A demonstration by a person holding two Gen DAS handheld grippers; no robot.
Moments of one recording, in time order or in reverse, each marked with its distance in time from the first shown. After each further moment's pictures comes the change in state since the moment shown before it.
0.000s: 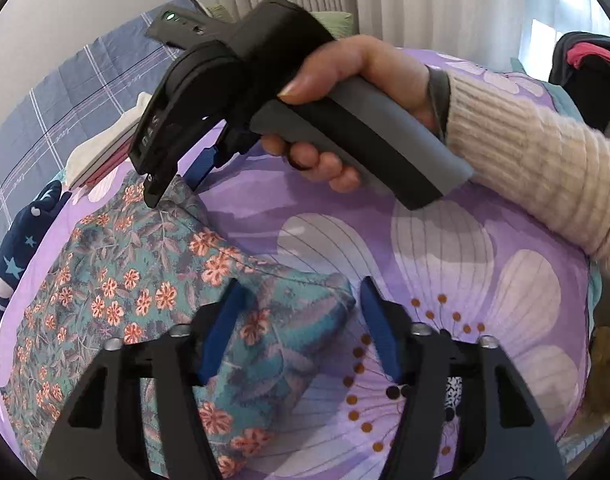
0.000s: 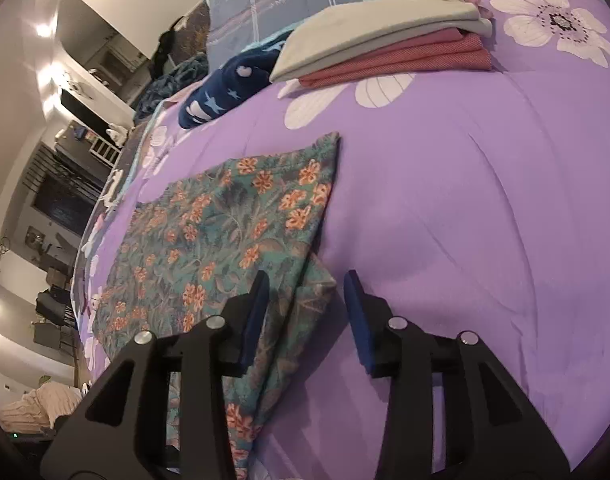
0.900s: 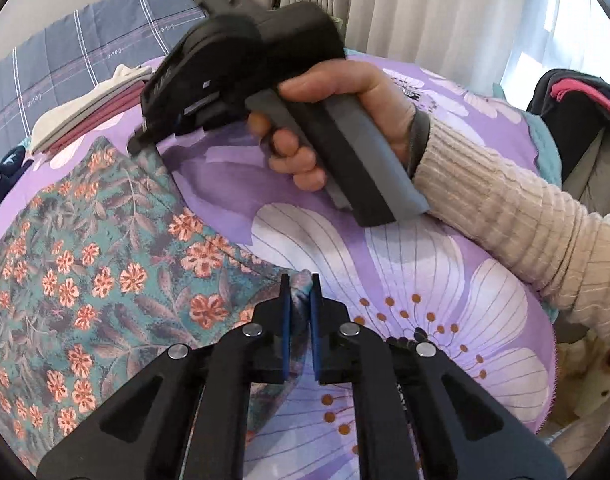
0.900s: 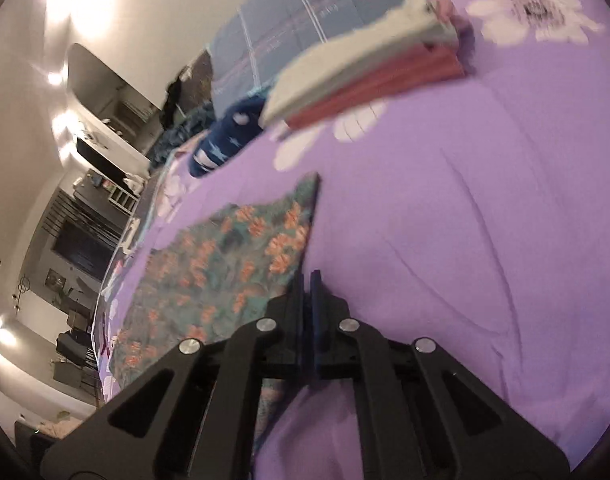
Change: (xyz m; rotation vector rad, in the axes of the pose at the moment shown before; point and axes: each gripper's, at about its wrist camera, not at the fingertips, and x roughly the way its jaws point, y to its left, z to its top) left arm 0.019 0.012 -0.005 -0.097 -0.012 -0.193; right arm -0.008 -0.020 -0.004 0.066 -0.169 0.066
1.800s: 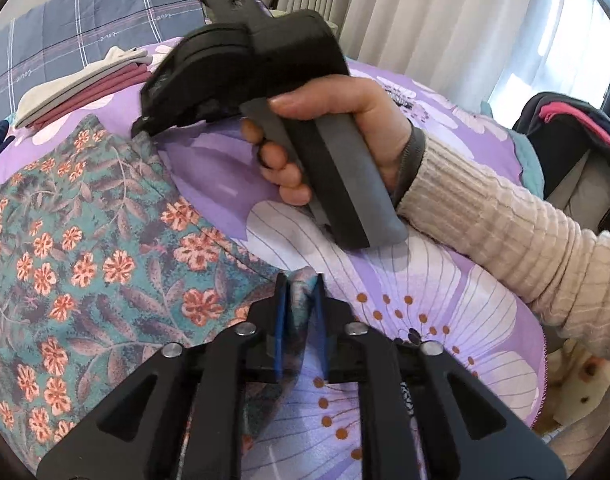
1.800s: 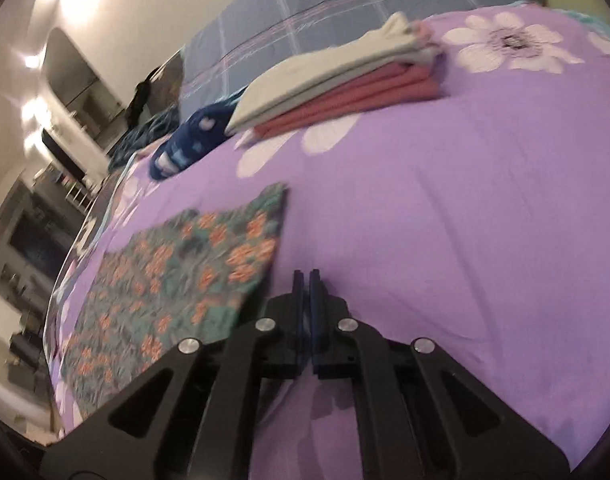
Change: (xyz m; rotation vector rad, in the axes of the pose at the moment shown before) left arm 0.003 0.020 -0.013 -0.076 -0.026 -0.109; right arm 0.007 0.008 -0.007 -0.022 -0.058 -0.193
